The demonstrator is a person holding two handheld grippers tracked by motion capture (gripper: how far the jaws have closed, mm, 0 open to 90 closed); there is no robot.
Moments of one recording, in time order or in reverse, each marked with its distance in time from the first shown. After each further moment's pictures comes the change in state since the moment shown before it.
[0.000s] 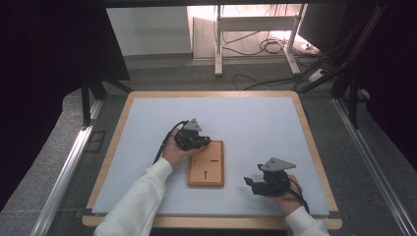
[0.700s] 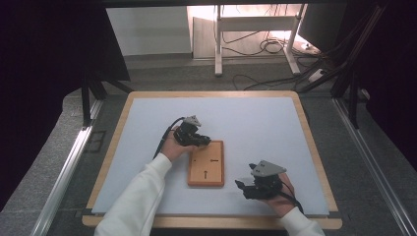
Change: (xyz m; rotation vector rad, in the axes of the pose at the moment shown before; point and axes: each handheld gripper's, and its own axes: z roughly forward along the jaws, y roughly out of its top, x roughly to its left) left arm 0.014 0.007 0.000 0.057 -0.102 -0.064; right arm 0.029 0.013 0.003 -0.037 0.011 -0.145
